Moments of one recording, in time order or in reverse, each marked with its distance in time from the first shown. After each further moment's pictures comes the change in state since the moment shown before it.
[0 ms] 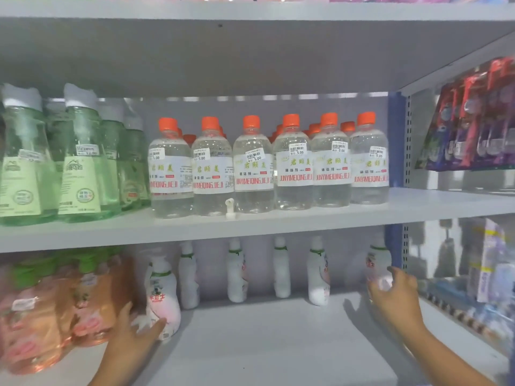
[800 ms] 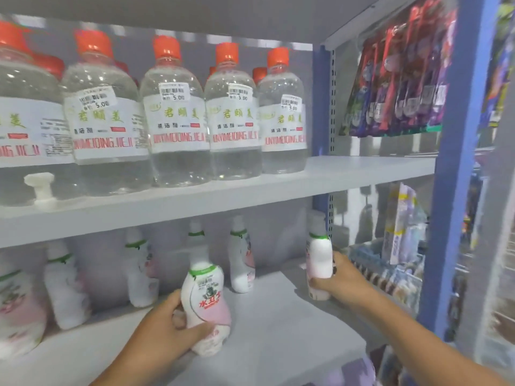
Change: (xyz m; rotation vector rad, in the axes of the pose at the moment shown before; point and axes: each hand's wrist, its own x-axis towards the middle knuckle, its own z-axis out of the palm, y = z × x) left_hand -0.080 0.097 0.180 0.057 -0.684 0.341; right_hand 0.045 0.062 -0.038 0.083 -0.369 0.011
